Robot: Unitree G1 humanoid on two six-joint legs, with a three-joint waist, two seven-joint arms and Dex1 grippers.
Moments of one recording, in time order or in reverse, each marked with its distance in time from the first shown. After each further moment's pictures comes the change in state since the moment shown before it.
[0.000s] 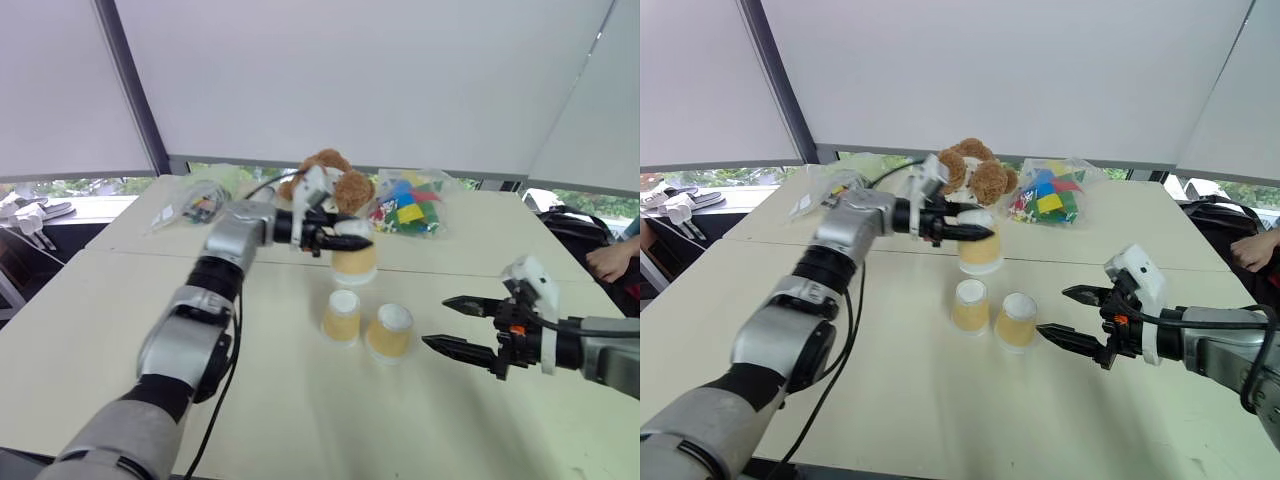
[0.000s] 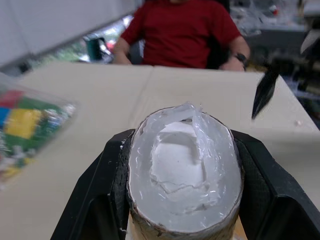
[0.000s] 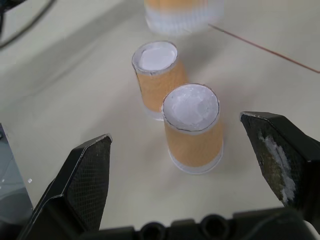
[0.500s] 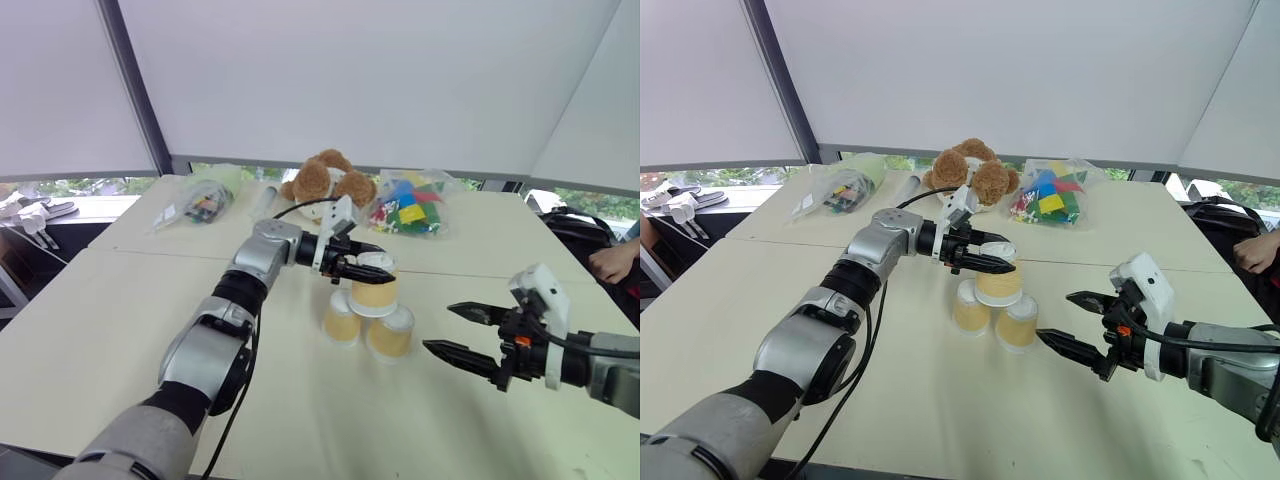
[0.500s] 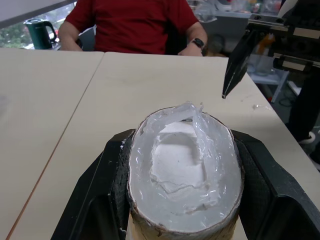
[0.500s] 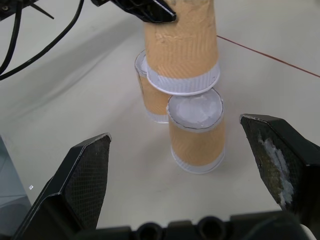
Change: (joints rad) left arm 0.025 -0.054 -0.021 0.026 0.020 -0.022 -0.085; right arm 0.084 0.026 -0.059 -0.076 0.071 0.023 -0.122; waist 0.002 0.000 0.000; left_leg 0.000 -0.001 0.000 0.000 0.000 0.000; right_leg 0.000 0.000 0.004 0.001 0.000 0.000
